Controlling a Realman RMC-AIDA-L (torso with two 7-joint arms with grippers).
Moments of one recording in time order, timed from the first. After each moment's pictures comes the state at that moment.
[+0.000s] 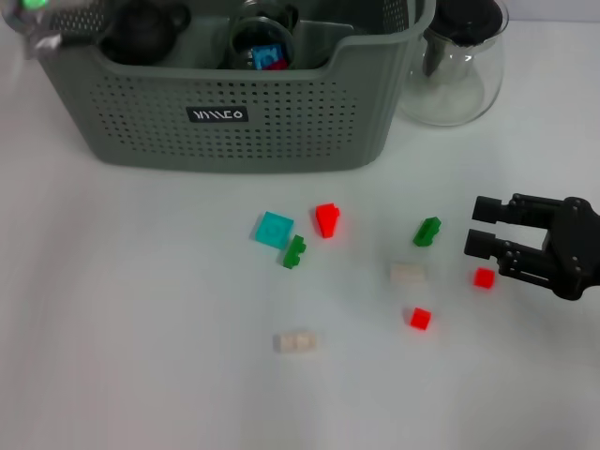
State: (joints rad) left arm -0.57 -2.16 0.90 1.26 1.98 1.30 -2.02; right arm 0.37 2.06 -0.62 -0.58 -1.93 -1.80 1.29
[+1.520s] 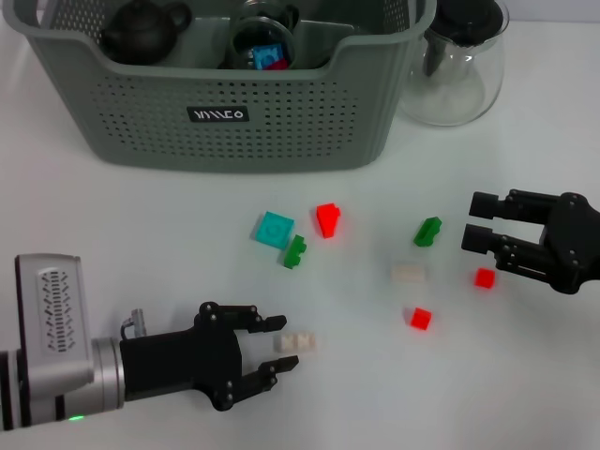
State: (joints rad) left arm -0.34 -2.17 0.65 0.34 2.12 1.46 -0.61; right arm 0.38 2.06 -0.62 -0.58 -1.93 -1.80 1.31
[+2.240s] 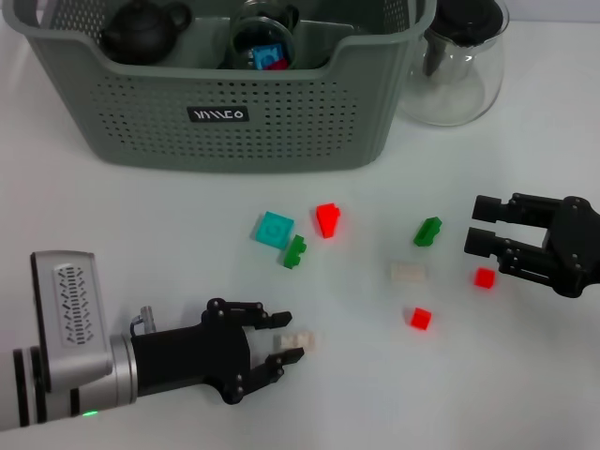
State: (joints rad) left arm -0.36 -2.18 0.65 0.29 2.10 1.40 -0.60; right arm 0.37 2.06 -0.62 -0.58 -1.93 -1.80 1.31
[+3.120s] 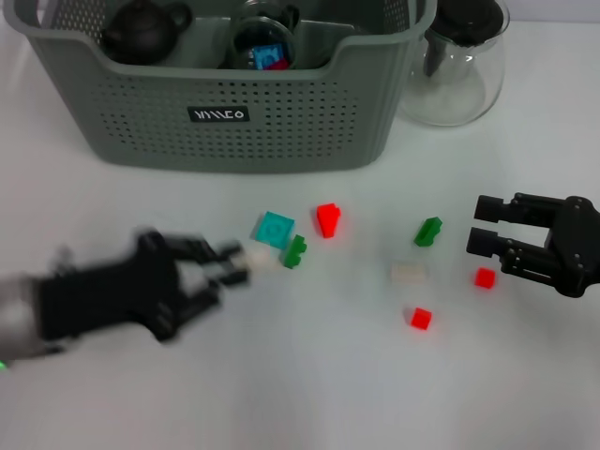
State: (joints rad) left arm -0.33 -2.16 0.50 0.54 2.09 1.78 -0.90; right arm 0.37 2.05 -0.62 -0.58 -1.93 -1.80 1.31
